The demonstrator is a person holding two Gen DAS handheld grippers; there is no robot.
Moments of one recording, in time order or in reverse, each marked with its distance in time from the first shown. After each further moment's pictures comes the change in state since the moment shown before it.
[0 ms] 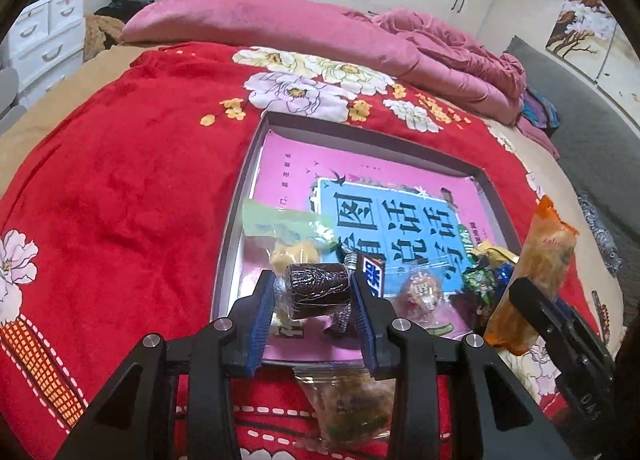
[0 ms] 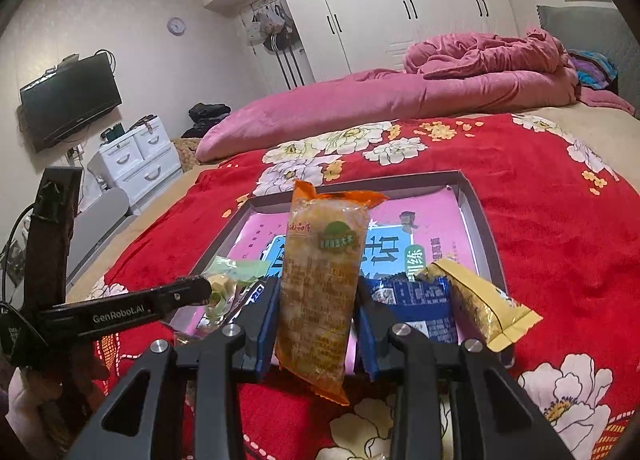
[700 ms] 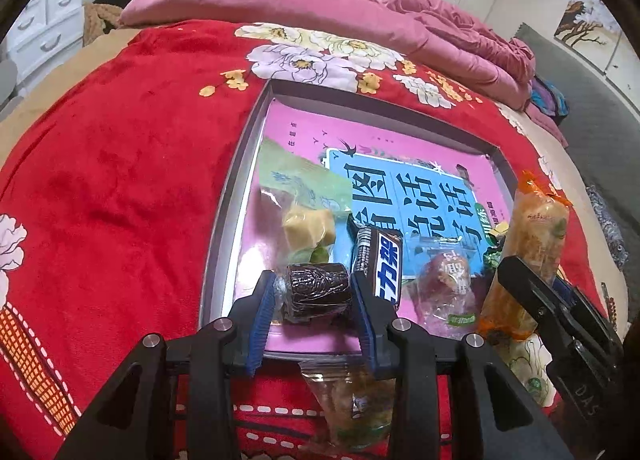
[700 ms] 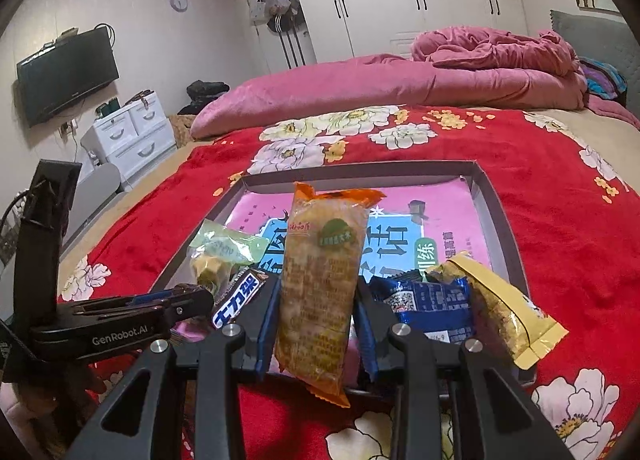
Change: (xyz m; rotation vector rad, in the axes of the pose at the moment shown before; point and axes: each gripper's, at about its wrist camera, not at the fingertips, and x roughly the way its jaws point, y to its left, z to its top) left arm 0.021 0.002 -0.008 0.000 0.060 0.019; right arm 0.029 0.008 -0.002 -0.055 0.068 -0.033
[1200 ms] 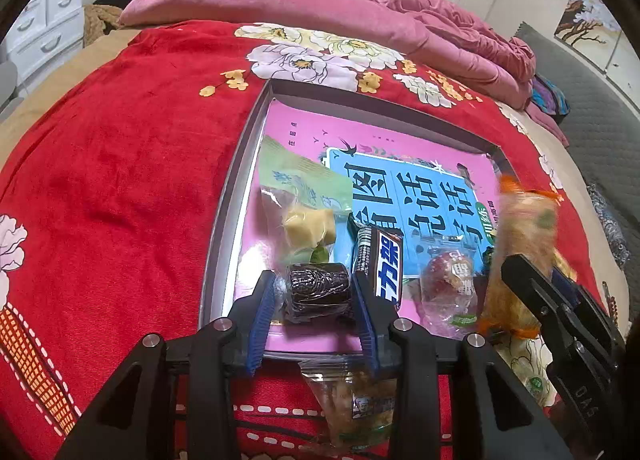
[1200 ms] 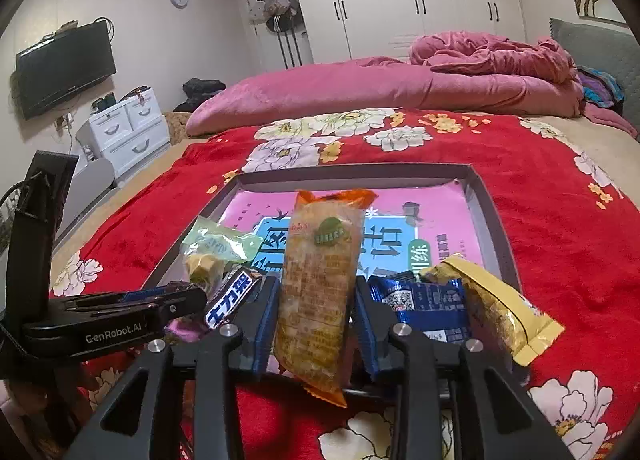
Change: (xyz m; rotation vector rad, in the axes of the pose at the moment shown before) left arm 0.001 0.001 0.000 0.001 0.000 0.001; right arm -0.004 0.002 -0.002 -0.014 -0.014 -0.036
